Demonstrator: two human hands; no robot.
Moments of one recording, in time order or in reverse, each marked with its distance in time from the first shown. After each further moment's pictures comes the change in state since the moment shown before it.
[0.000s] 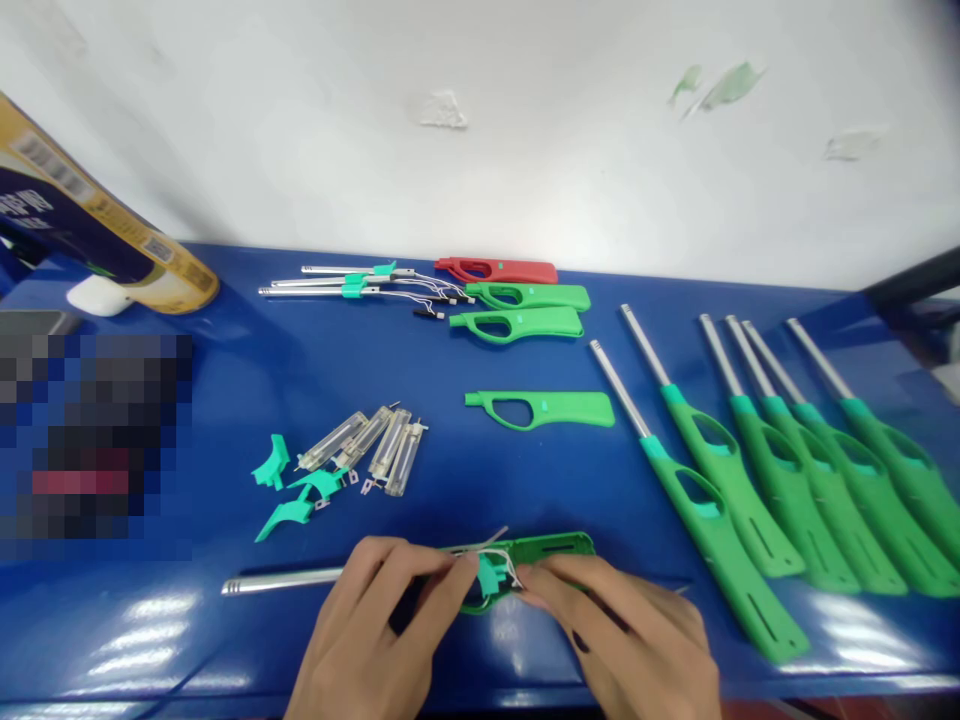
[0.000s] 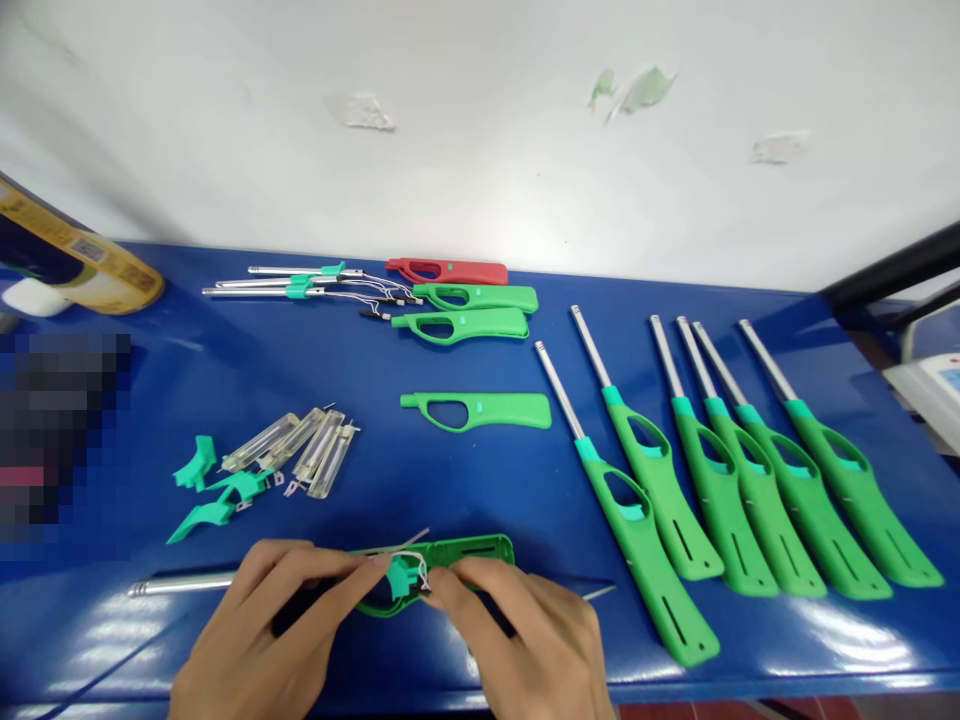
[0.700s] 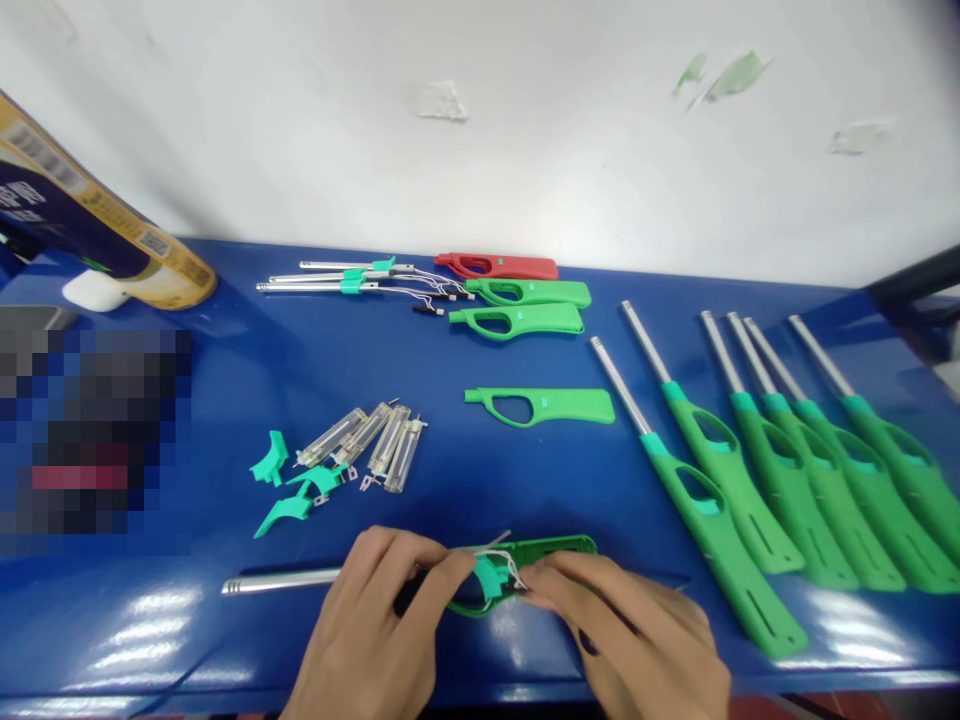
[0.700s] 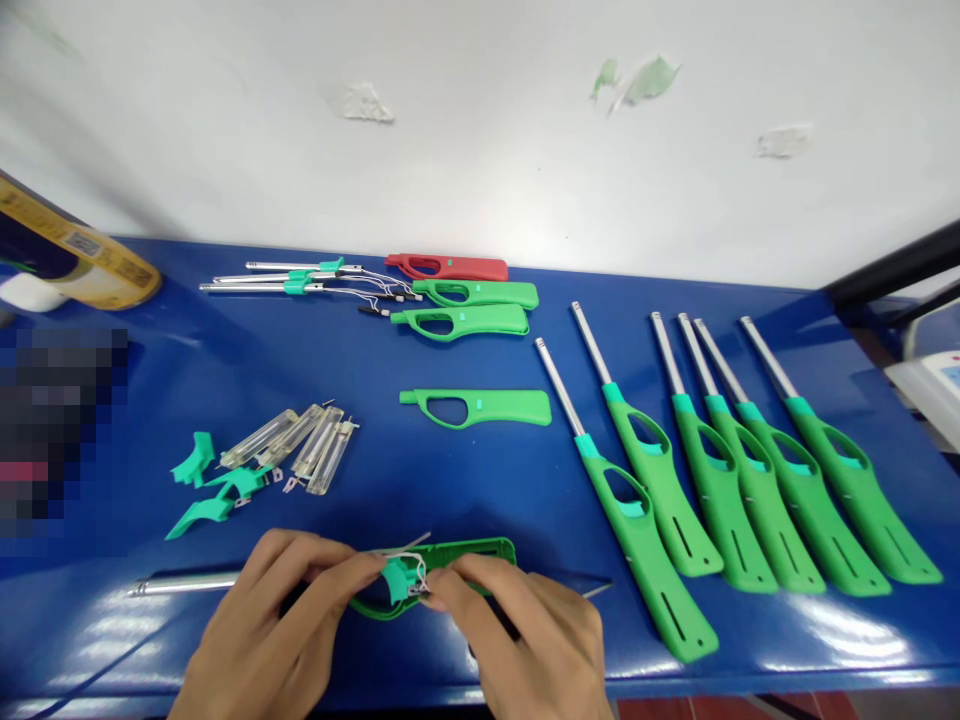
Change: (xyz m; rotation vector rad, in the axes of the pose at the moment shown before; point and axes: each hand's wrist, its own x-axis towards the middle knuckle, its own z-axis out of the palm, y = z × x) left_hand 0.007 0.006 -0.002 -0.025 -0.016 -0.048; right_hand -0.010 0.006 0.000 -0.001 0.035 0.009
